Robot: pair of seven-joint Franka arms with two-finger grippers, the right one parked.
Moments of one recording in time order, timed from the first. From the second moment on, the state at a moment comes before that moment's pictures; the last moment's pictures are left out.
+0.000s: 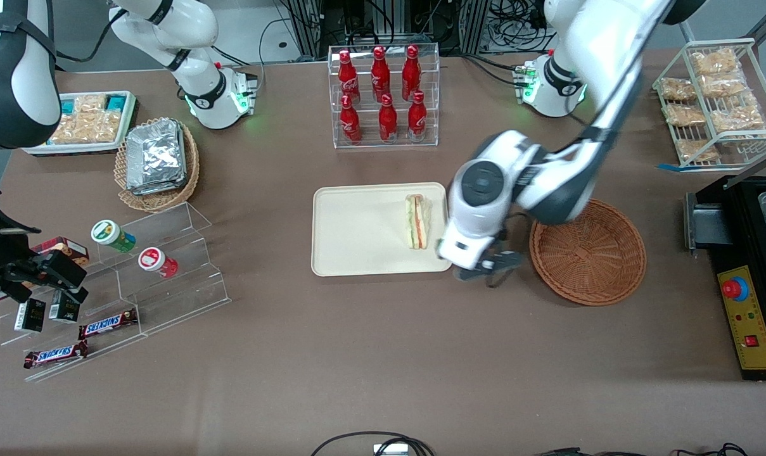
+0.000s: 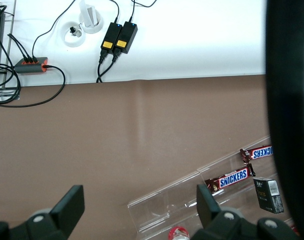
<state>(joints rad) -0.13 0.46 -0.47 -1.64 0.30 1.95 -0.99</state>
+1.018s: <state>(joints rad) 0.14 0.17 -0.33 -1.46 0.05 1.43 -0.33</state>
